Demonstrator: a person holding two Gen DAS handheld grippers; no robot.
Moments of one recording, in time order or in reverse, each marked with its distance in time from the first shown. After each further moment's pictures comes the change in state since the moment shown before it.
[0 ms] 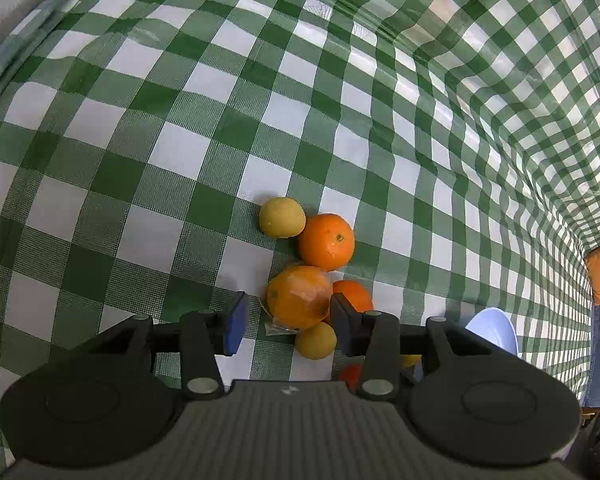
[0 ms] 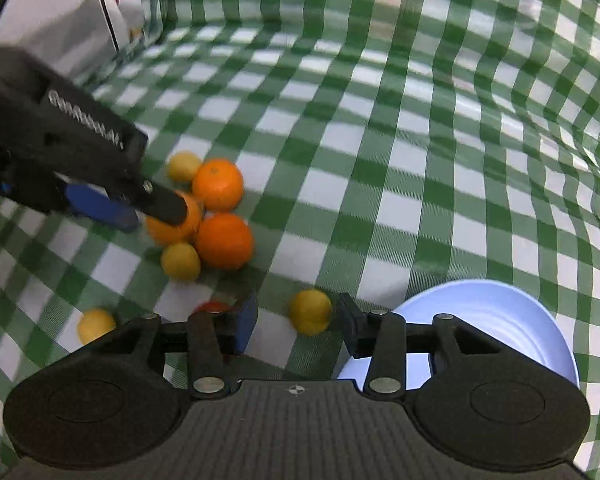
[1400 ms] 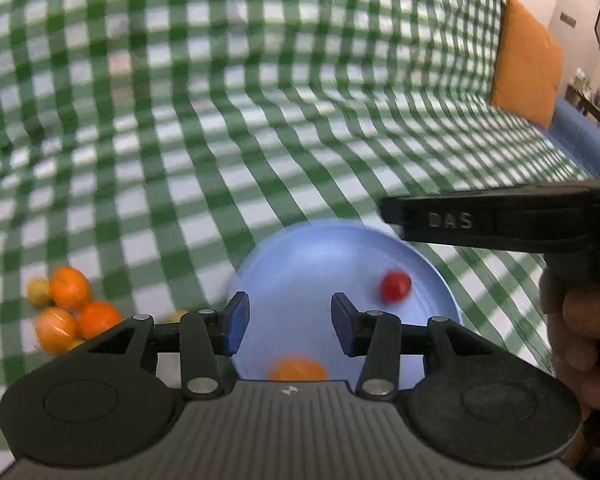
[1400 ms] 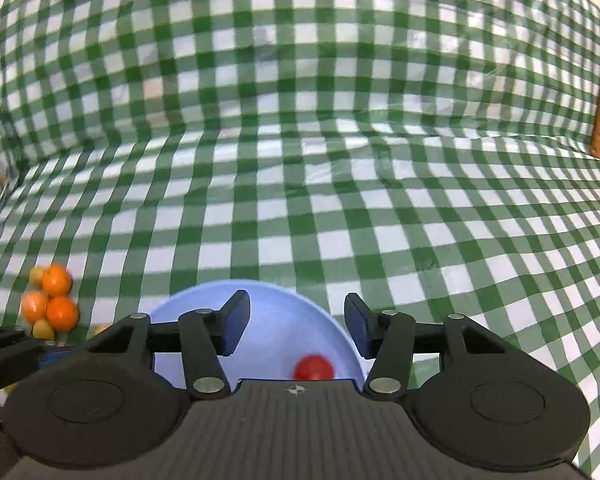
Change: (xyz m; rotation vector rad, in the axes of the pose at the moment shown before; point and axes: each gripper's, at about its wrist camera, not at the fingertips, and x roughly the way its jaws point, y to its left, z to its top) left arm -0.009 -0.181 -0.146 0.687 -0.309 -0.031; right arm -0.095 -0.145 -0.063 0.416 -0.247 -0.231
